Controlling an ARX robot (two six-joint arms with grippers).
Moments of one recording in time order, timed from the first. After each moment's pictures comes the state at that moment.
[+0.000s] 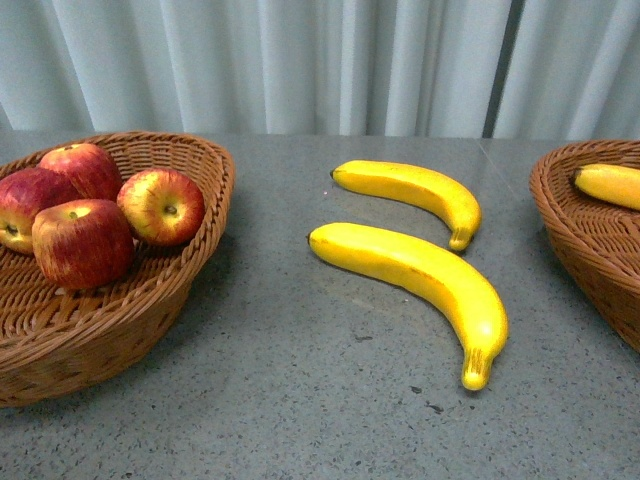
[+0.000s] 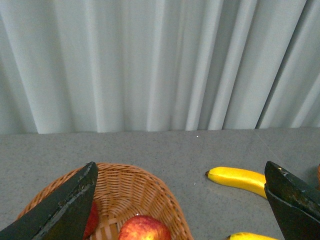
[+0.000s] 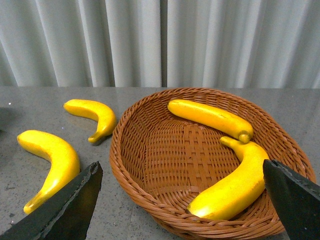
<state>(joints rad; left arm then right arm) -0.24 1.15 0.78 0.33 -0.05 -0.07 0.00 0.00 0.01 0.00 0.00 0.00</state>
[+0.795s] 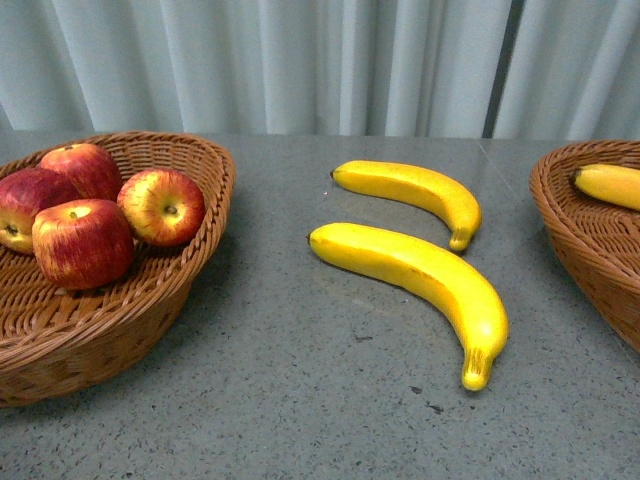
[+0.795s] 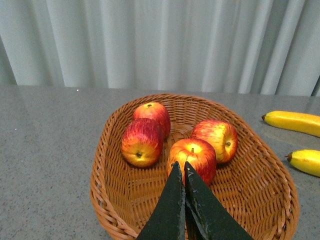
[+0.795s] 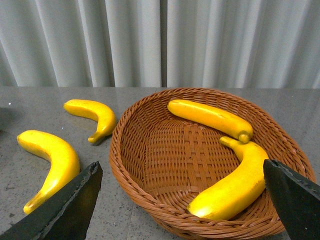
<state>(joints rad) 0.00 0.52 0.10 0.41 0.00 -0.01 0.00 0.00 0.01 0.00 0.00 0.00</state>
